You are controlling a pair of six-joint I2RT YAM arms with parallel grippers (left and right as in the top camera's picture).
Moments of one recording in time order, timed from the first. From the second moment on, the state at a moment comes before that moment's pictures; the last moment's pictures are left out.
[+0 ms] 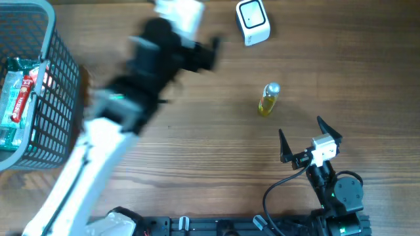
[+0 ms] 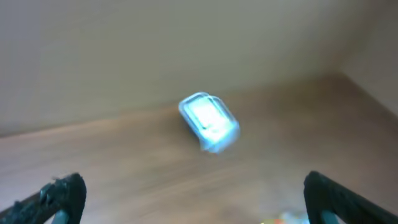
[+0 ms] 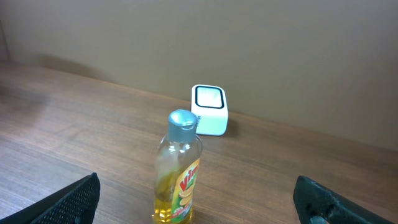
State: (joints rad) left arm -0.43 1.37 1.46 -0.49 -0.04 -0.14; right arm 0.20 0.02 0.01 0.00 -0.10 -0.13
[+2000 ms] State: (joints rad) left arm 0.60 1.54 1.59 -0.60 0.15 0.05; right arm 0.20 0.02 0.01 0.00 -0.10 -0.13
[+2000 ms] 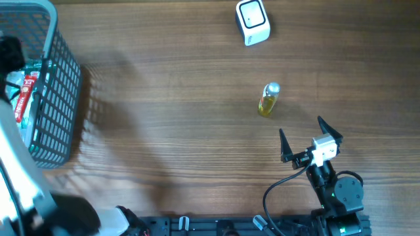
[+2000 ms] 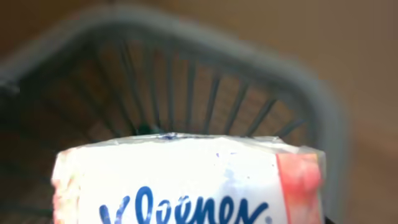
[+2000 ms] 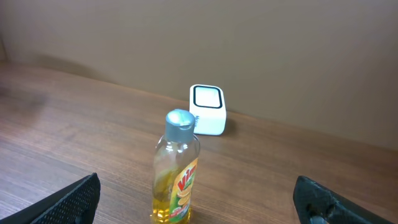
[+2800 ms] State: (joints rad) left arm -0.69 1.69 1.48 -0.86 -0.08 -0.48; right arm 0.20 0.02 0.01 0.00 -0.10 -0.13
